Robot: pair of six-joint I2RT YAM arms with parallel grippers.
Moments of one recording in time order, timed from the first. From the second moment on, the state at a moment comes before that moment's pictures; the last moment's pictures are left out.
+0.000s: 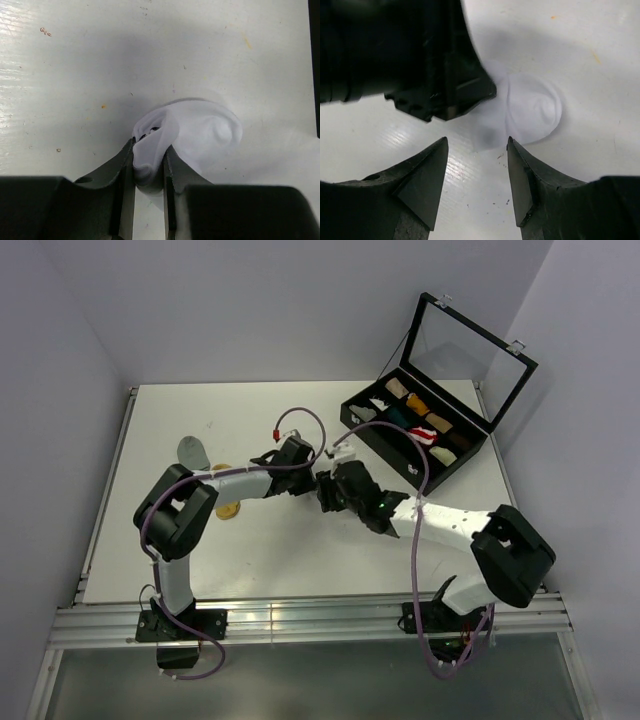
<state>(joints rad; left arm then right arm) -0.69 1.90 1.16 -0.12 -0.09 -0.92 0.75 1.43 0.75 0.10 0.18 0.33</state>
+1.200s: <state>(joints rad) -0.67 1.91 1.16 -0.13 -0.02 -0.89 1.03 1.82 0.80 0.31 0.71 0.04</state>
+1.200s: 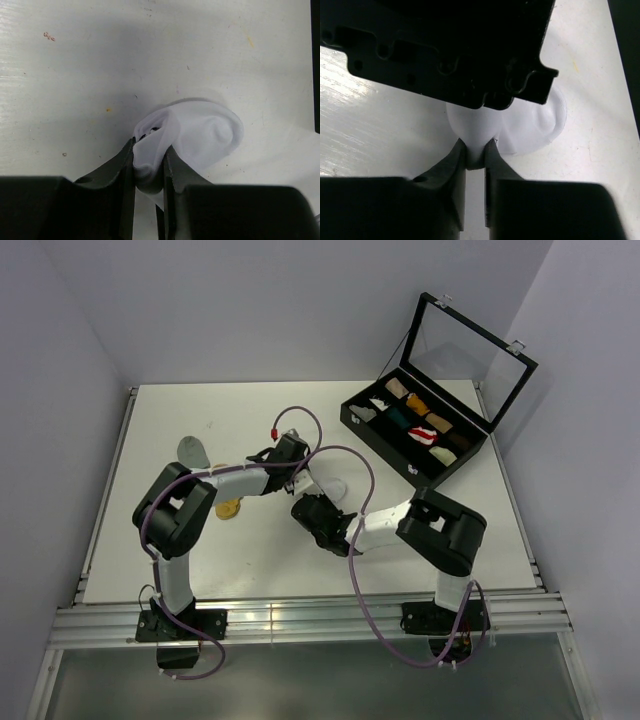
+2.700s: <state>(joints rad) -0.59 1.58 0.67 0.22 -0.03 -1.08 0.45 2.00 1.04 0.13 -0.80 0.49</state>
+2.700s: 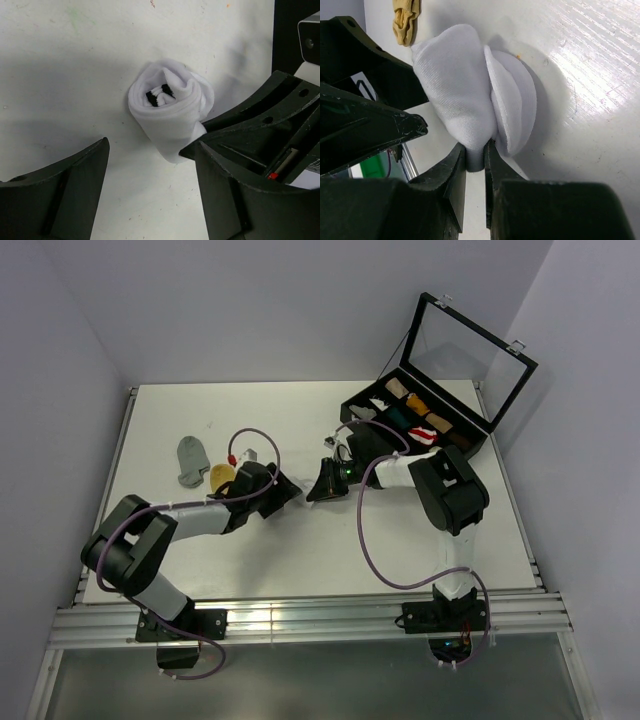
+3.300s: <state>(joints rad) -0.52 1.68 0.61 0.50 0.00 -1.20 0.45 2.00 1.05 0.11 -0.80 0.50</state>
